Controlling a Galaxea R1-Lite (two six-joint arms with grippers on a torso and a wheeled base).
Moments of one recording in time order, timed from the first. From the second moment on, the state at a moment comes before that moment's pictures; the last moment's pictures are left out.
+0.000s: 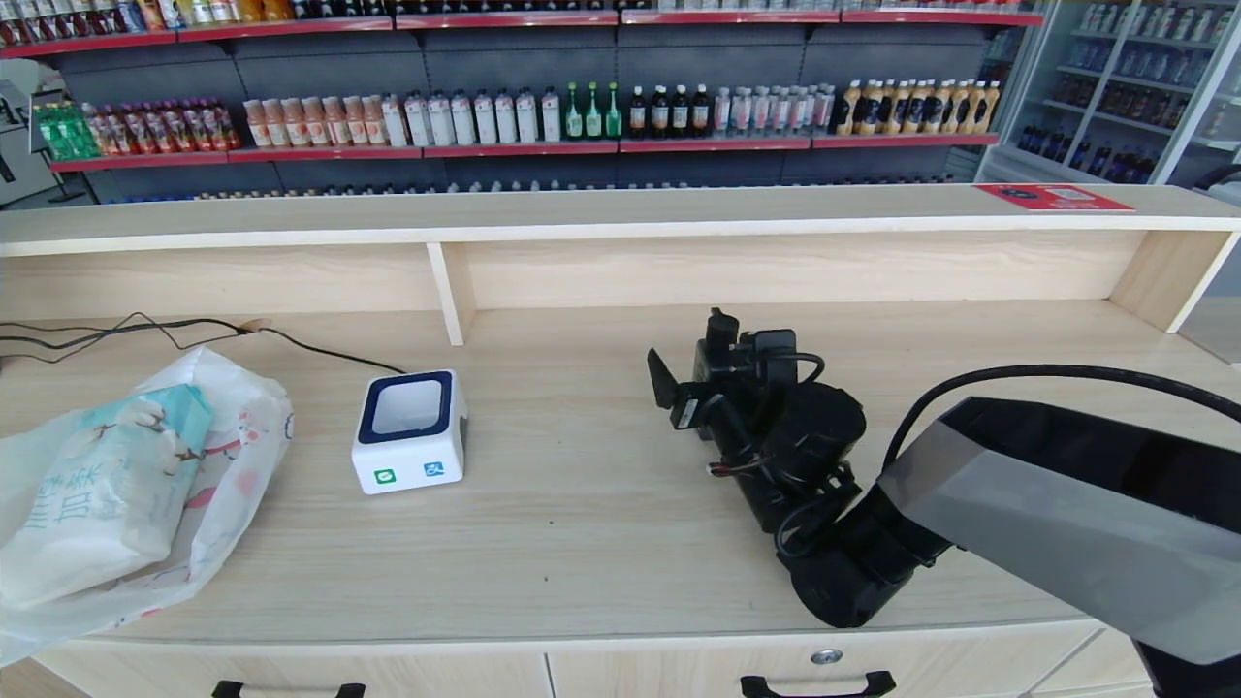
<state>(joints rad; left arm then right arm) 0.00 0.00 0.00 0.00 0.01 -0.04 0.60 2.37 -1.08 -1.57 -0.30 0.02</state>
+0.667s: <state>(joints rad) 0.00 0.00 0.00 0.00 0.01 -0.04 0.60 2.40 -1.11 -1.57 -0.30 0.03</state>
